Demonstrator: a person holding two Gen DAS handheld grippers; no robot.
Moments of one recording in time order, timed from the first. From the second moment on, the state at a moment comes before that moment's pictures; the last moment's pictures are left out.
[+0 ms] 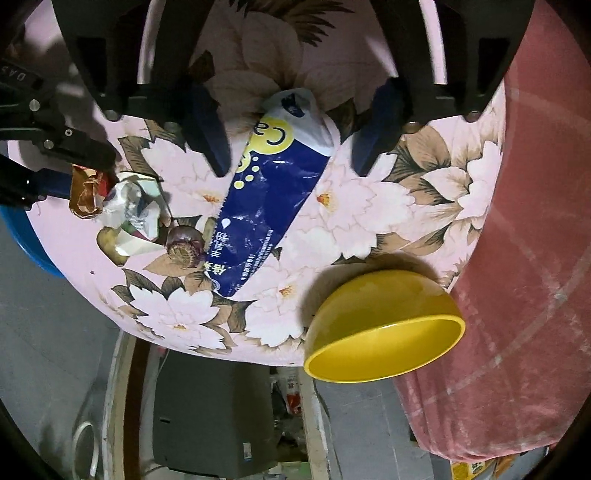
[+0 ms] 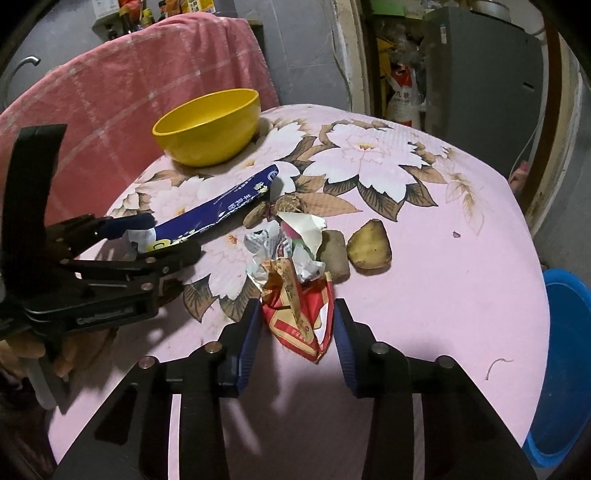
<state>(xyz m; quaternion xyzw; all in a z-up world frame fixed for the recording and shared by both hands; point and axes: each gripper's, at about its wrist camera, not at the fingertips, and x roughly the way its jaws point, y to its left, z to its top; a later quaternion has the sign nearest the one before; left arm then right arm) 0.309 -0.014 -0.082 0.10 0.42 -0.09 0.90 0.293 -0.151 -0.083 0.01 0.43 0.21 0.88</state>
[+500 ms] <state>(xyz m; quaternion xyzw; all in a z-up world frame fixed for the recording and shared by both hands) 0.301 -0.004 -0.073 0.03 0.43 -0.07 0.90 0.275 -0.163 -0.072 0.04 0.41 0.22 0.89</state>
